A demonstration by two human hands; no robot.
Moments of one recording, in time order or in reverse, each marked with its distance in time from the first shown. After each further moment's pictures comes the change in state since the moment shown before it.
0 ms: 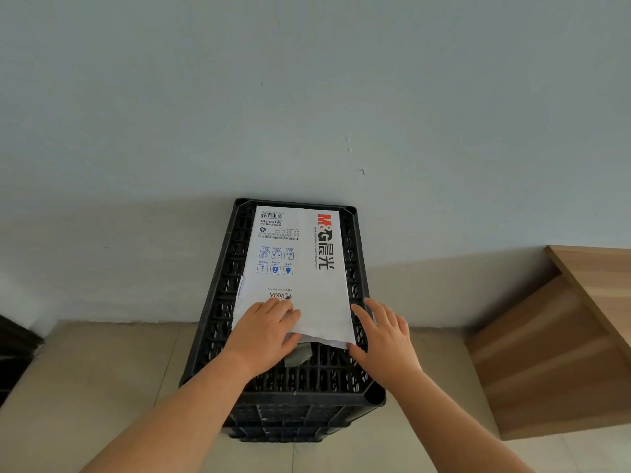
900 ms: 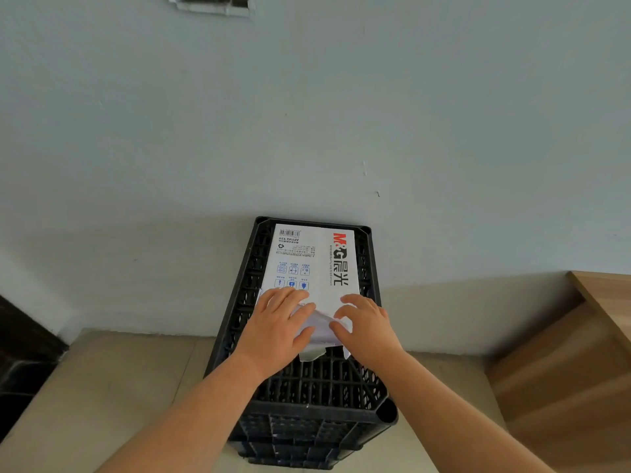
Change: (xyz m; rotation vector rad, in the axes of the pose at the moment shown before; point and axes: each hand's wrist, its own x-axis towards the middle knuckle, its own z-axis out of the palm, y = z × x) left_hand 0.003 0.002 -0.033 0.048 0.263 -0.041; right_hand 0.044 -0.043 -0.022 0.293 0.056 -0.116
